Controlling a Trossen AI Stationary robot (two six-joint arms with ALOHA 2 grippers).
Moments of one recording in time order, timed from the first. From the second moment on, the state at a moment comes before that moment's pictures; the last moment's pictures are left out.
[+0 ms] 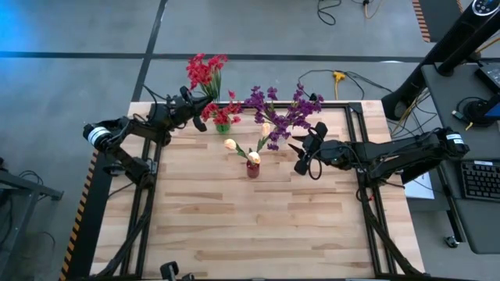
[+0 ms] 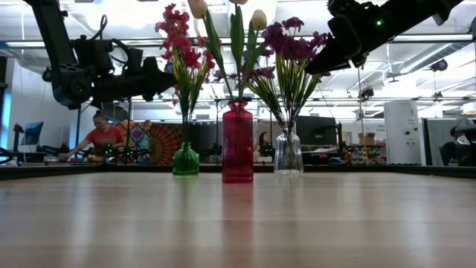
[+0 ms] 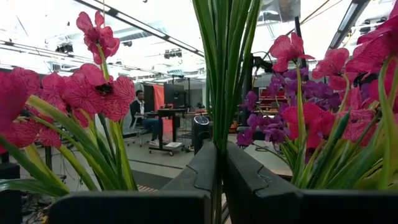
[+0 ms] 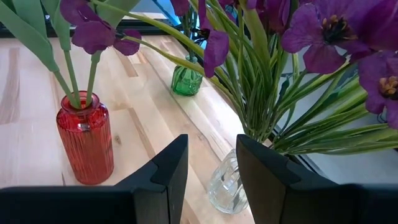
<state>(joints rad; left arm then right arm) 0.91 1.56 0.36 1.57 0.45 -0.12 0.03 1.07 0.63 0.01 0.58 0.02</state>
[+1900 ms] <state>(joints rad) 0.90 1.56 0.37 1.55 0.45 -0.12 0.03 1.07 0.63 0.01 0.58 0.03</state>
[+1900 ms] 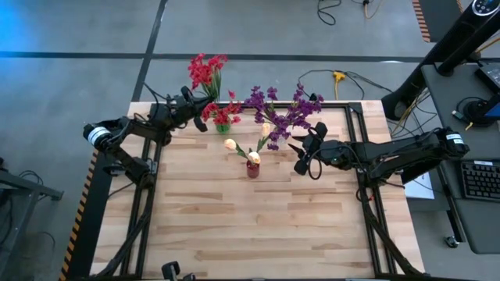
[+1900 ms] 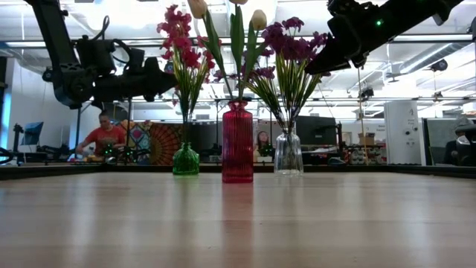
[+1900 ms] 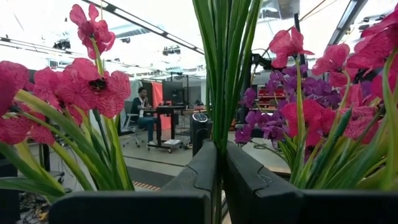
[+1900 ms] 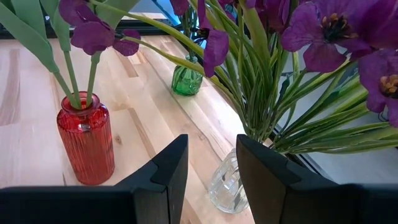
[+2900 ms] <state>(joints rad) 0.90 1.56 0.37 1.53 0.45 -0.11 0.03 1.07 0.63 0.01 0.58 0.03</state>
